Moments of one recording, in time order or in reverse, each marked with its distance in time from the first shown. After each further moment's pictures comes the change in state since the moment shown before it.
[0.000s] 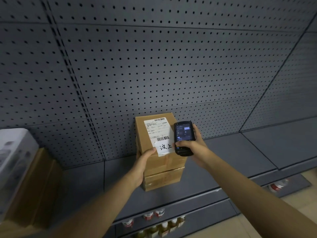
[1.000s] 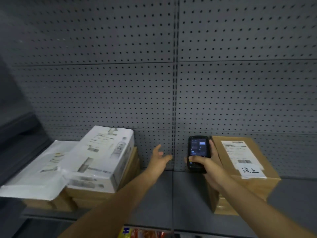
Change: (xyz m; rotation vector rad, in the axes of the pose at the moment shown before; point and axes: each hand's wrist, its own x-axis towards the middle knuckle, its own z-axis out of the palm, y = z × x) left_hand -0.098 0.071 -0.173 0.248 0.380 0.262; right_hand -0.041 0.020 0.221 0.096 -0.172 -0.090
